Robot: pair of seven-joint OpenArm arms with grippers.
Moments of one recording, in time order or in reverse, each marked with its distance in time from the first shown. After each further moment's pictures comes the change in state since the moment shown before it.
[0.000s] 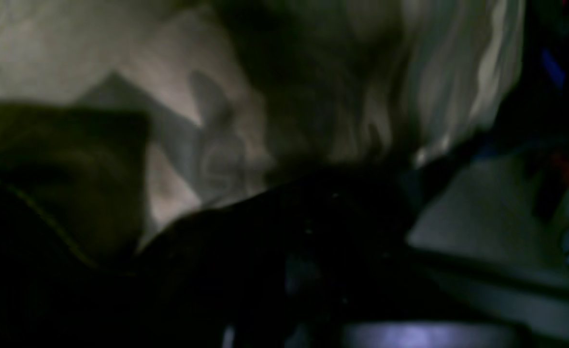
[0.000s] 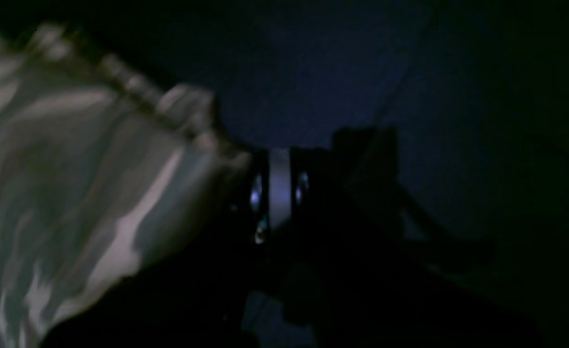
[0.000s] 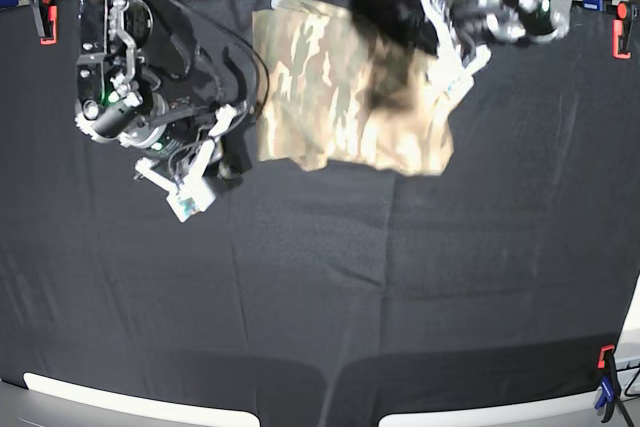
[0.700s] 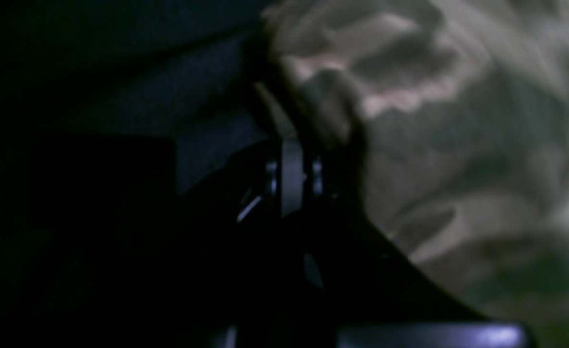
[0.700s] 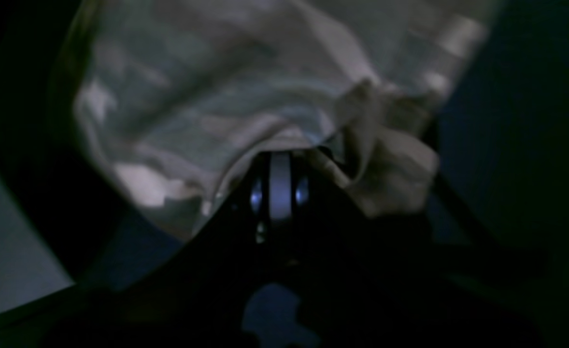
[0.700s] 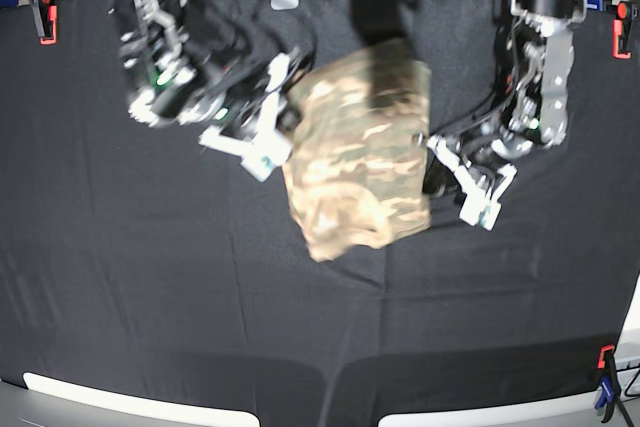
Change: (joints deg) left arm -25.6 2.1 -0.2 -22.6 11.0 10.7 -17.3; right arm -2.3 0.2 -16.2 0.0 2.7 0.4 -4.3
